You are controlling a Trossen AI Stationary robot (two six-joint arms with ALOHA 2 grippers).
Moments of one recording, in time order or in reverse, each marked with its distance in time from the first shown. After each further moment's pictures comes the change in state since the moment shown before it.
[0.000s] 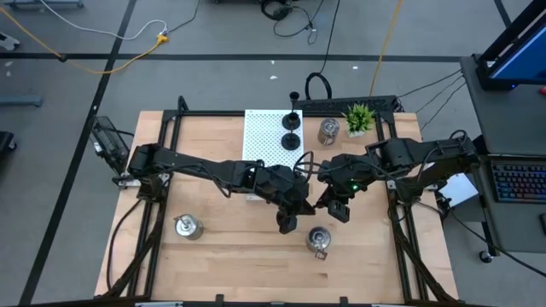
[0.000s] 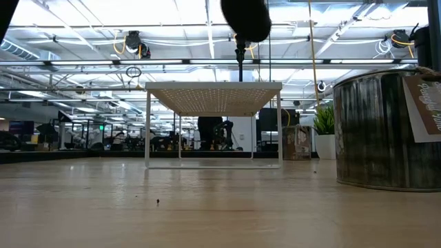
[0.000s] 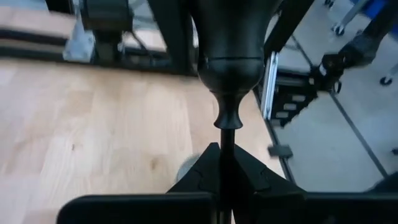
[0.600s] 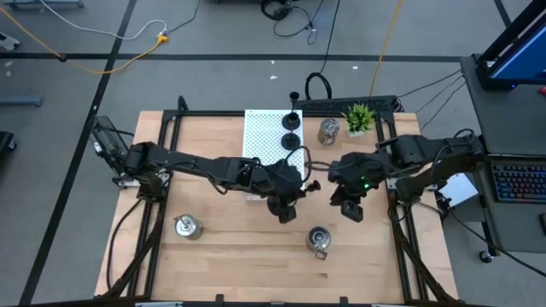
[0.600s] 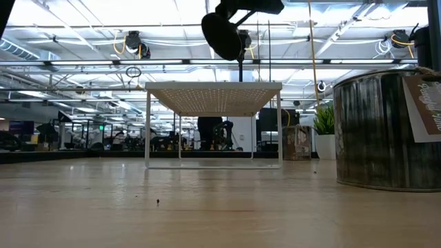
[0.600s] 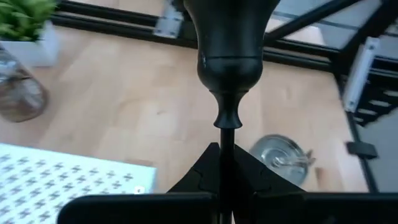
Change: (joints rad) left arm 0.002 -0.050 -0.002 -0.166 -0.296 -0.023; right arm 0.003 -0.061 -0.001 -0.084 -0.022 -0.045
